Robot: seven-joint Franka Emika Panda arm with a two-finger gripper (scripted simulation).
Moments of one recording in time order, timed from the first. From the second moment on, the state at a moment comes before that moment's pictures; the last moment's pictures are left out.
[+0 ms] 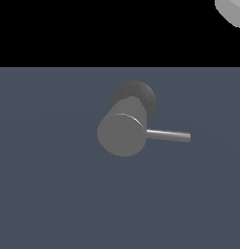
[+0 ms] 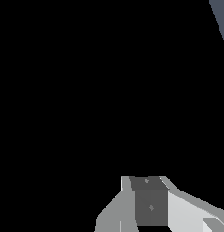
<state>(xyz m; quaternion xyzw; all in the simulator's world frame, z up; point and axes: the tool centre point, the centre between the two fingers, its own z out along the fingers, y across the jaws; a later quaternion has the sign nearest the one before) -0.125 -0.213 0.490 -0.29 0.23 -0.25 0.90</state>
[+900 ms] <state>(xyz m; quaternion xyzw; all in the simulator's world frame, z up) -0.096 -0.239 0.392 -0.17 0.36 -0.22 0.89</state>
